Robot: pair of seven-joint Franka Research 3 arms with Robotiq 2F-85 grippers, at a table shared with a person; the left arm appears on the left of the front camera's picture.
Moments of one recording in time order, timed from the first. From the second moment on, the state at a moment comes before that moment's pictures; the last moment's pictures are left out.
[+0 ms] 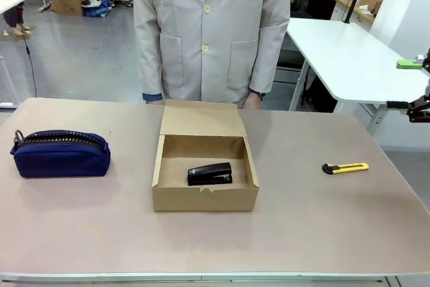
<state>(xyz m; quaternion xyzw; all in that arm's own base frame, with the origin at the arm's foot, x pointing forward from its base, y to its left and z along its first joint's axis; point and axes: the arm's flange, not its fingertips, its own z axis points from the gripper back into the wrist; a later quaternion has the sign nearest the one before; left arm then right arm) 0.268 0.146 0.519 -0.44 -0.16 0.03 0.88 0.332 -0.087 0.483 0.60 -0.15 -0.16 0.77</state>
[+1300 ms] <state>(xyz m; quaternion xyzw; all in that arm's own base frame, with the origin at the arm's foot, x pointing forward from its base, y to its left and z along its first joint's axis) 0.268 0.146 0.519 -0.44 -0.16 0.03 0.88 0.332 -0.086 0.483 0.60 -0.15 -0.16 0.77</state>
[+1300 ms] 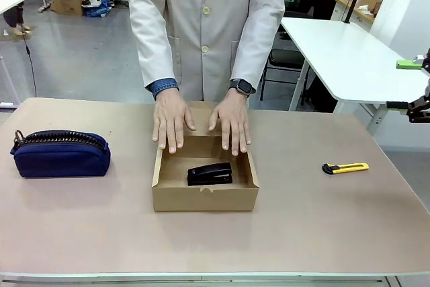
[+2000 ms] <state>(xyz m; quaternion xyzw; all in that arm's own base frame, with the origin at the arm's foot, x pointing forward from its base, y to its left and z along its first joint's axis) 0.282 0.122 0.510 -0.46 -0.12 0.00 0.88 0.343 -0.064 0.477 0.59 -0.14 -0.14 0.78</state>
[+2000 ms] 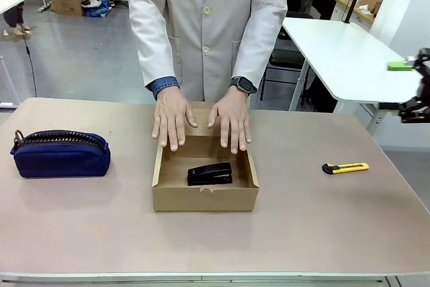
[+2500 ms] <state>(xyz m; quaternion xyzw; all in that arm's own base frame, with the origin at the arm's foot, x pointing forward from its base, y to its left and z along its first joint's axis) 0.352 -0.027 0.440 -0.51 0.00 -0.03 0.86 0.394 0.099 0.432 0.58 -0.10 -0.06 0.80</state>
